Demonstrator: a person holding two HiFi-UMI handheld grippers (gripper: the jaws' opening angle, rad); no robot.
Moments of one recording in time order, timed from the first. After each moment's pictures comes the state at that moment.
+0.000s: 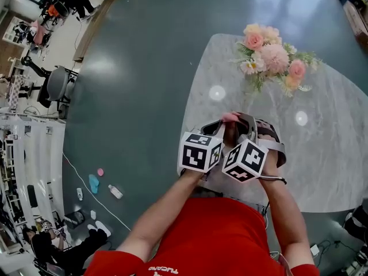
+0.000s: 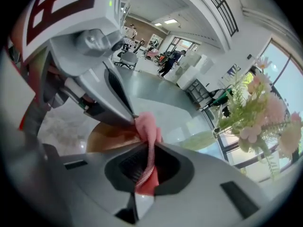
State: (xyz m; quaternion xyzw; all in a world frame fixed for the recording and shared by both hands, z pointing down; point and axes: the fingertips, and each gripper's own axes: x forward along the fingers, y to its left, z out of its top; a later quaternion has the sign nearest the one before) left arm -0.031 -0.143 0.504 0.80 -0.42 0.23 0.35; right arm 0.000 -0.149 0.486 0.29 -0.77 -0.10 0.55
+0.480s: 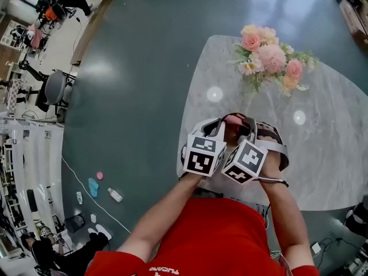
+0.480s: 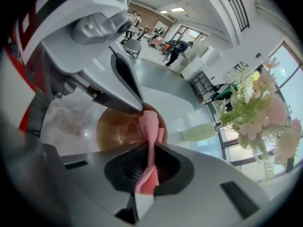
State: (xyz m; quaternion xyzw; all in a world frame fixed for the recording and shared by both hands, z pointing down) left arm -0.030 -0.148 0.495 0.82 -0.43 0.26 0.27; right arm 0.016 -0.137 0.489 0.27 -0.74 -0.09 0.62
